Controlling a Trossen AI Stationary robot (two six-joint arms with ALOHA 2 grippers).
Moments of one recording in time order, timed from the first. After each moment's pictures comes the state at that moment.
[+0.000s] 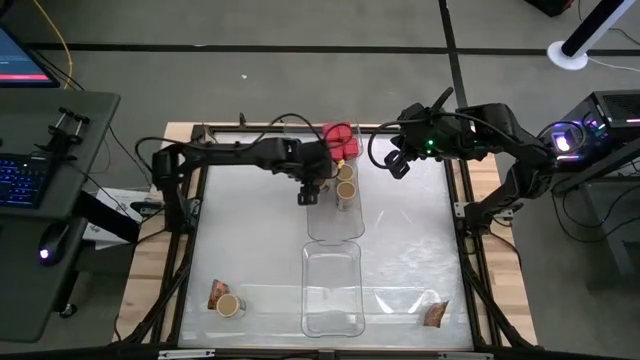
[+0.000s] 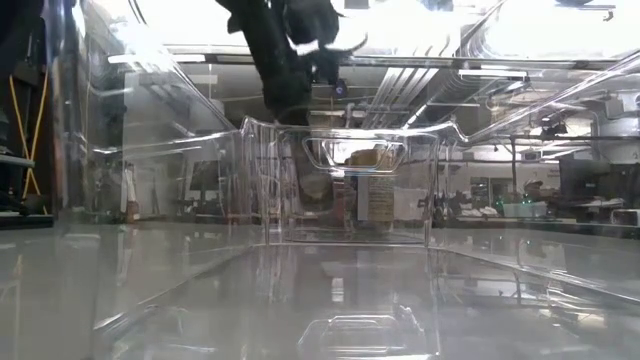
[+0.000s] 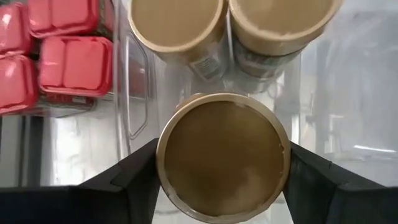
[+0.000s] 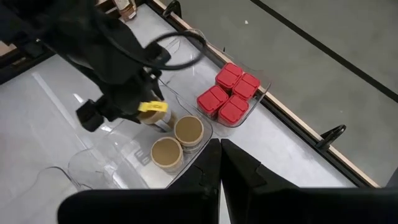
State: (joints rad) left arm 0.23 1.85 1.52 -0.79 -0.12 0.27; right arm -0.01 1.55 2.18 -1.57 0.49 0.56
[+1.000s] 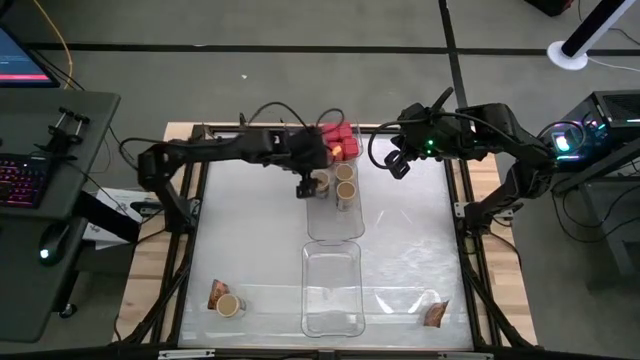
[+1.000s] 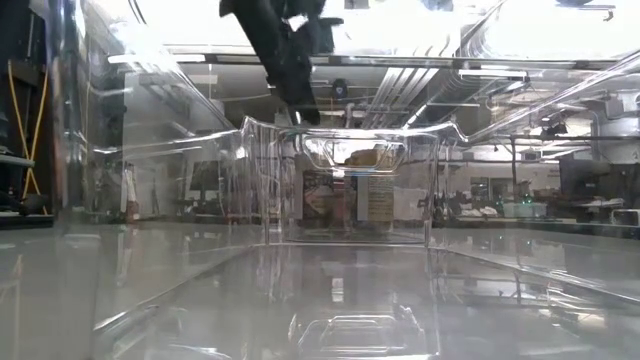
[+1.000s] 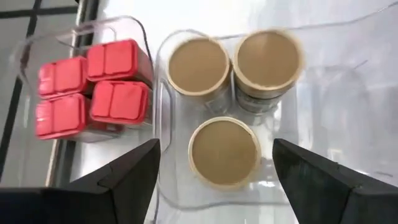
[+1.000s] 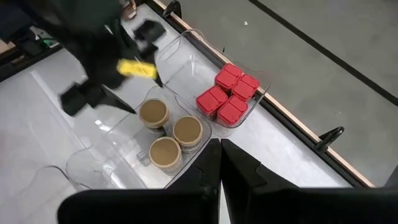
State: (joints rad) left arm 0.25 1.74 1.52 -0.74 -0.07 0.28; right arm -0.01 1.55 2.18 -1.57 0.49 0.55
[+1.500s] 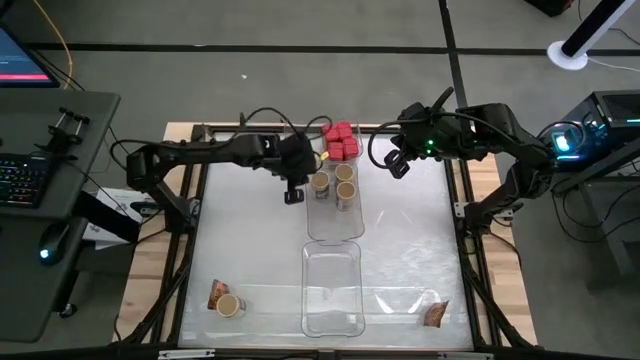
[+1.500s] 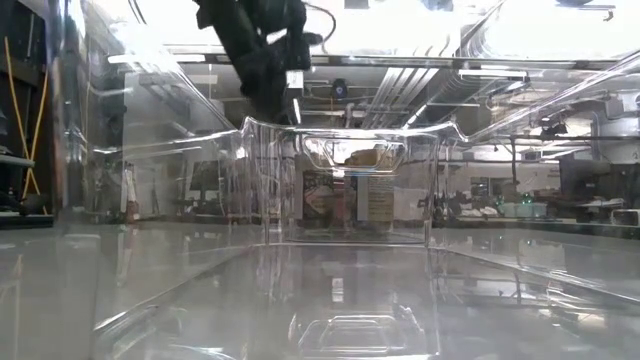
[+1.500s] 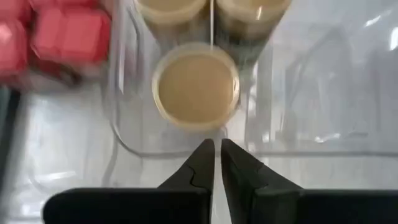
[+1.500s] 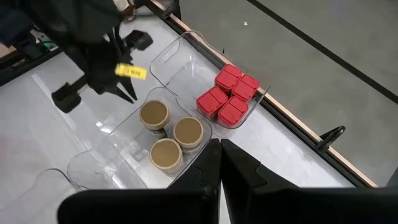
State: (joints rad) left arm 0.27 1.66 1.33 -0.73 0.02 0.22; right arm -0.01 1.55 2.18 -1.56 0.49 0.56
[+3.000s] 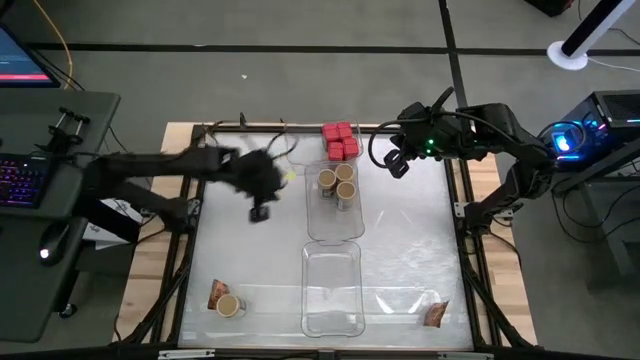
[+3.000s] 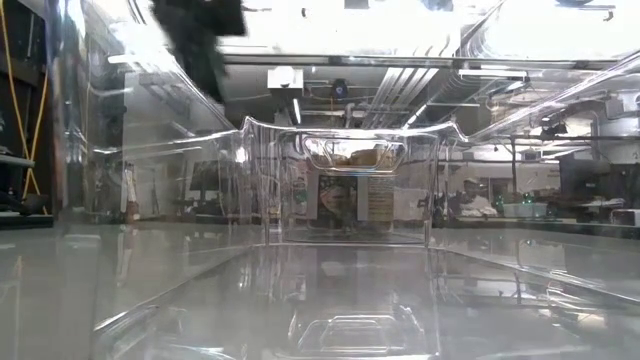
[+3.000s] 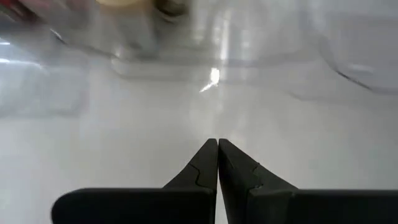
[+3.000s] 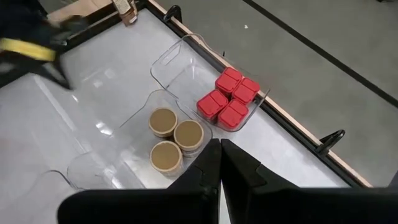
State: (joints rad) left arm 0.13 1.28 1.10 -0.86 0.05 0.02; right arm -0.01 1.55 2.18 -1.55 0.50 0.55
